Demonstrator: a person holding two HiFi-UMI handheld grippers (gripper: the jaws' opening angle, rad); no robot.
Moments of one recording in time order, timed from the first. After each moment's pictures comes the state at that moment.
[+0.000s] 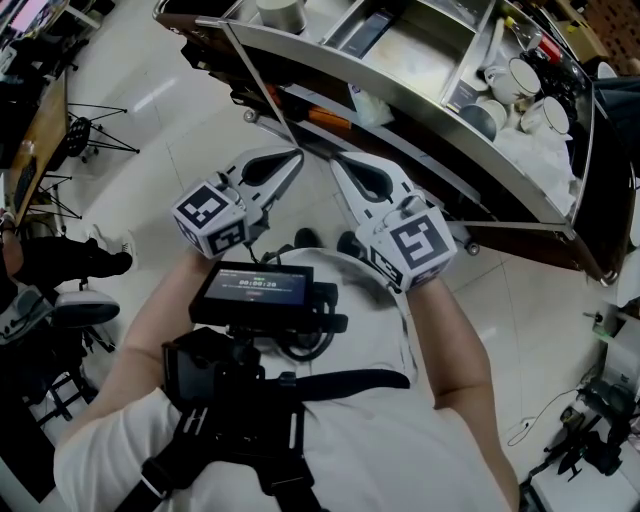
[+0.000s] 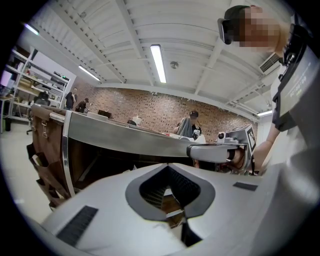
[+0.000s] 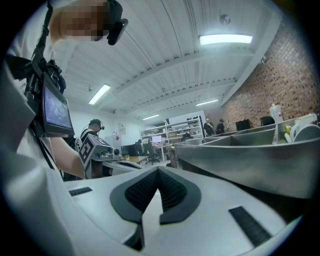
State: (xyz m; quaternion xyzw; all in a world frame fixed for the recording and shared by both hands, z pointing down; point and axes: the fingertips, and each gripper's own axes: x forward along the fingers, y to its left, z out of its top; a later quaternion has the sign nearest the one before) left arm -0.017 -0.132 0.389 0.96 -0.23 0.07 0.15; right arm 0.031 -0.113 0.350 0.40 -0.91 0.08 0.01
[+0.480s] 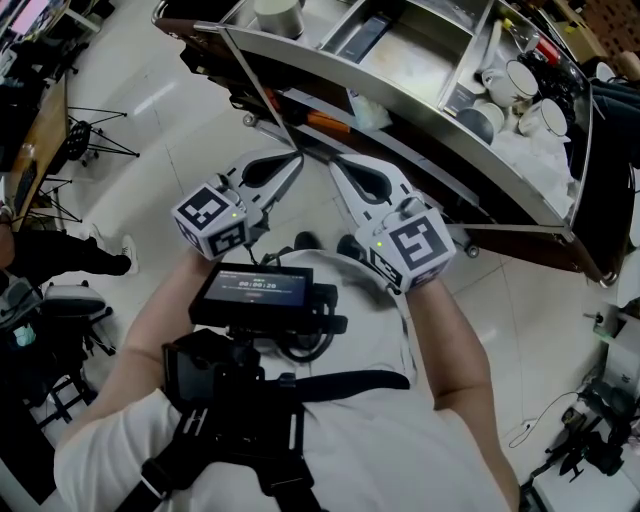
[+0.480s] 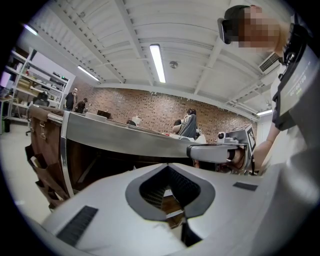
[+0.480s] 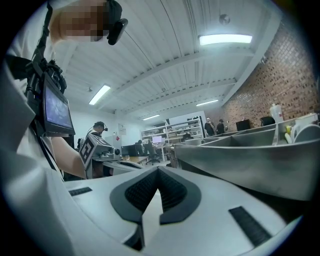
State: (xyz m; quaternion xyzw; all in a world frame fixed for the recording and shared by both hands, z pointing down) left arm -0.012 -0.139 0.391 0.96 -0.23 0.08 0.15; right arm 0.036 -0.119 0.353 0.40 -0.91 0.08 0.01
